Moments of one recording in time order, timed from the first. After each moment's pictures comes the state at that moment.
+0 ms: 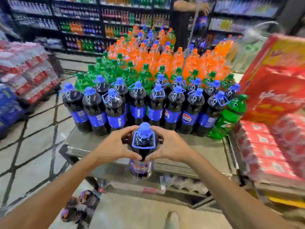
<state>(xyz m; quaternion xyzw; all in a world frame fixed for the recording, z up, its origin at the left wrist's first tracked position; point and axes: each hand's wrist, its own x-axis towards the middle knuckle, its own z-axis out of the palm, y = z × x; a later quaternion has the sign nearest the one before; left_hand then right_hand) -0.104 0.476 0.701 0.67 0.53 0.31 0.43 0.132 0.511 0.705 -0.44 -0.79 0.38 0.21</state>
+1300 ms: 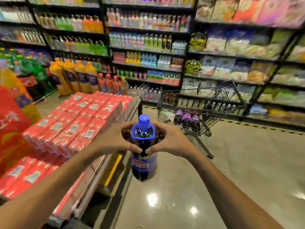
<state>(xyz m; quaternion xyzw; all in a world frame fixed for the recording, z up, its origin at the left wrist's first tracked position) 0.664 0.409 0.754 0.84 -0.11 -0.06 0.53 0.723 0.173 0.731 -0.82 -0.29 0.09 0.48</state>
